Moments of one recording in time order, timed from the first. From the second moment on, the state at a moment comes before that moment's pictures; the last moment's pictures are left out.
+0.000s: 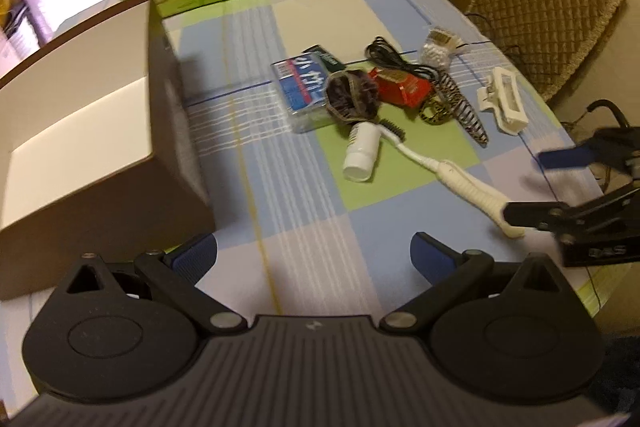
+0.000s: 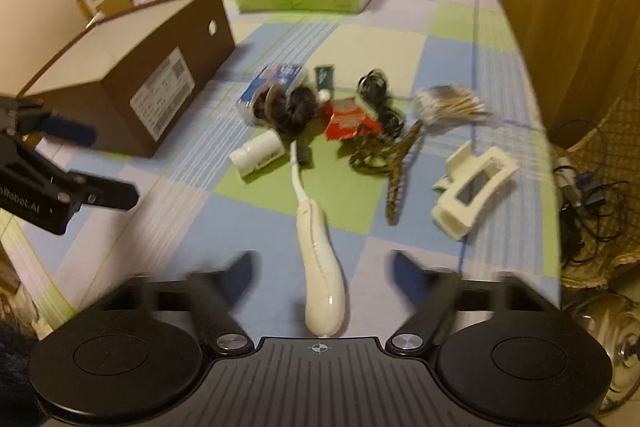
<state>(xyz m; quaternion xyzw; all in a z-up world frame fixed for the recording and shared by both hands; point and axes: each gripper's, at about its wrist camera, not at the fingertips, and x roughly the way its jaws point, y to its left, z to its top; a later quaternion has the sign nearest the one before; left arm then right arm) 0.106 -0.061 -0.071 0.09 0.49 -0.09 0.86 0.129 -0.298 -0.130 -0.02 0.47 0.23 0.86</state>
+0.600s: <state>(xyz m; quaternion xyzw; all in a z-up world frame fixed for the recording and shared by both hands) 0.126 -0.068 -0.094 0.11 0.50 -0.13 0.85 0.148 -0.282 -0.163 -0.07 0.47 0.25 0.85</state>
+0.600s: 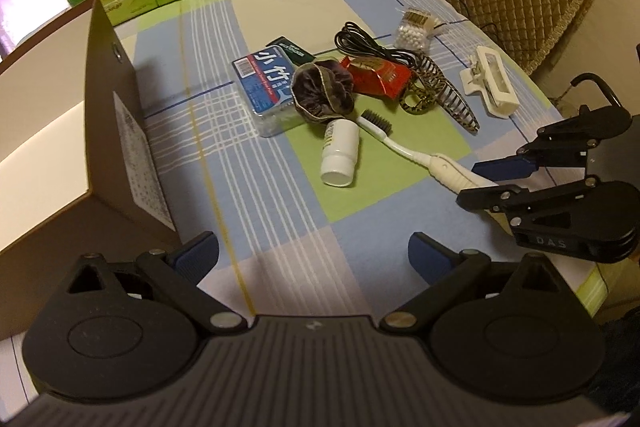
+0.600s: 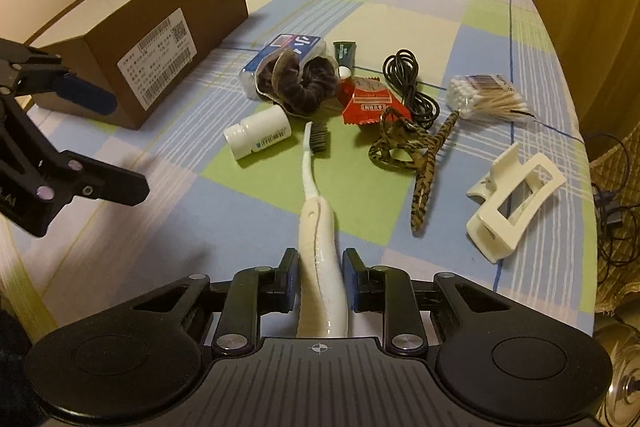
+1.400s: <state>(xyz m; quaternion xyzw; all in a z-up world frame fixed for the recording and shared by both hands) 0.172 -0.098 -0.124 0.14 0.48 -0.17 0.85 0.072 -0.379 -0.147 0.01 0.53 0.12 0.84</state>
